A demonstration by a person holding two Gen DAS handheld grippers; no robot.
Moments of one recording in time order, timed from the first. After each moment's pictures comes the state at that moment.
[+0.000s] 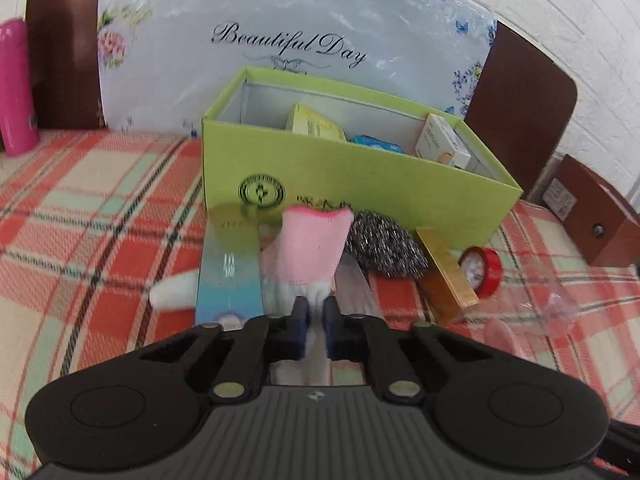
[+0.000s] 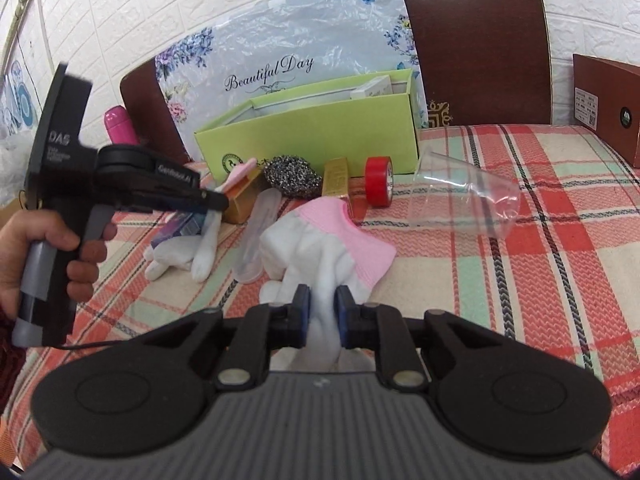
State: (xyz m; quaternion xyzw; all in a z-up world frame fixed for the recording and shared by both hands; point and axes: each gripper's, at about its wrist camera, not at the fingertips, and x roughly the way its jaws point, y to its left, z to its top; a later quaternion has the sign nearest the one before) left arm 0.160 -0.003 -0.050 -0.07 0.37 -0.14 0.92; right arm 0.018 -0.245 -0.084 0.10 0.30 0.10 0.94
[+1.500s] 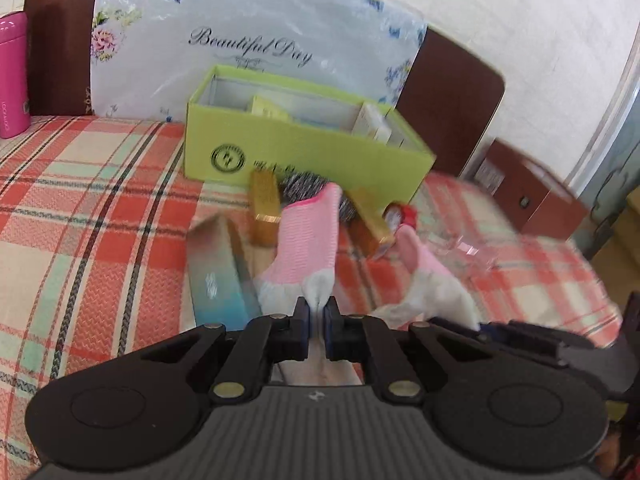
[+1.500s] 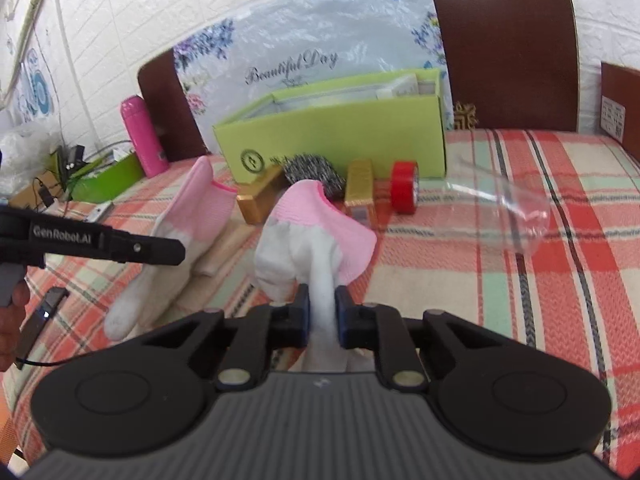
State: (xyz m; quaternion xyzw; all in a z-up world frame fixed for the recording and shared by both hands) left arm 0.085 0.010 -0.025 -0.09 0.36 -0.21 0.91; right arm 0.032 -0.235 -0.073 0.08 0.30 0.13 0.94
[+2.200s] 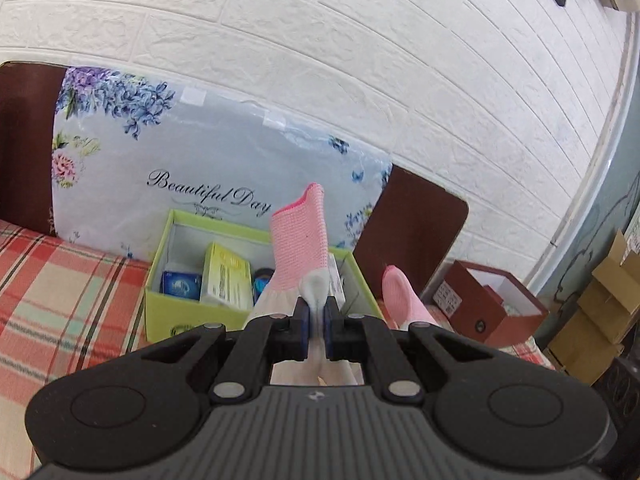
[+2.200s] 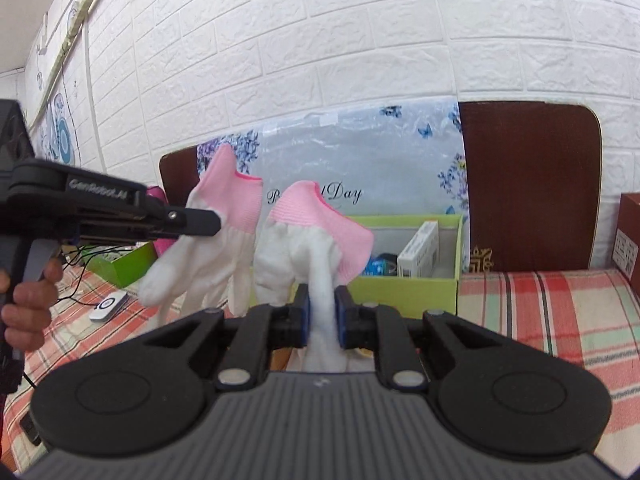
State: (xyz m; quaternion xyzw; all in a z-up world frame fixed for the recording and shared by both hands) left arm 0.148 0.005 0.066 -0.14 0.25 -0.24 0.93; right arm 0.083 -0.237 0.010 0.06 0.19 0.14 0.97
